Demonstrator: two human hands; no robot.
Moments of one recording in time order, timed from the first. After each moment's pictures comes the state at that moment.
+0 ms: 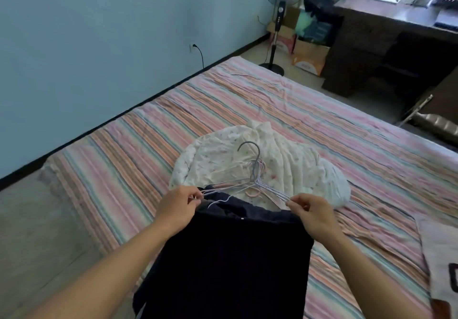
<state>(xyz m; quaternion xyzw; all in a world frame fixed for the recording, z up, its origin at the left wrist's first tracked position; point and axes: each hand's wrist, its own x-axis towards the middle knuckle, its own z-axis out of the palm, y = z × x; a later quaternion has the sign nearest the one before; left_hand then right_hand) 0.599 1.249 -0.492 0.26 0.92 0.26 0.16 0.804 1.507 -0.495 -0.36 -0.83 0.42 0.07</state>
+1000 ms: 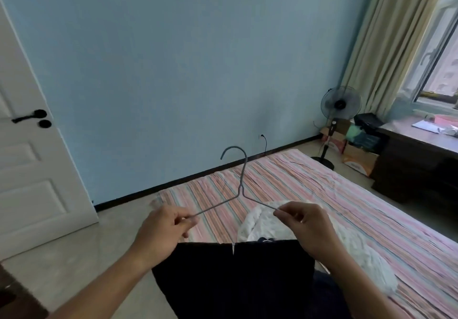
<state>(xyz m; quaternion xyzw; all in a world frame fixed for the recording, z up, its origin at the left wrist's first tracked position) 0.755 0.911 -0.172 0.17 0.91 0.38 0.01 0.844 1.206 -0.173 -0.06 -0.89 0.41 0.19</state>
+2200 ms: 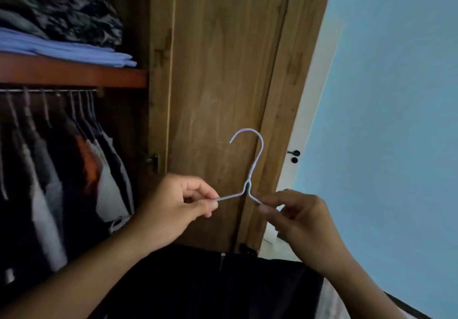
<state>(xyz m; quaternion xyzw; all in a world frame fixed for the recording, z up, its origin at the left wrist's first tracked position) 1.010 0.707 0.000 -0.15 0.81 0.44 -0.35 0.827 0.870 -0.003 0.54 -0.68 0.50 0.01</state>
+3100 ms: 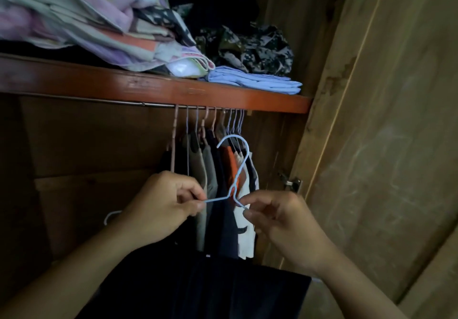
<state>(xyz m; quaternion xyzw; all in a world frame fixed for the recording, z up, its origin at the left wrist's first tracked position) 1.251 0.604 -0.003 -0.39 0.77 0.29 -0.41 1.014 0.657 -0.002 0.75 -0.51 0.39 -0.14</state>
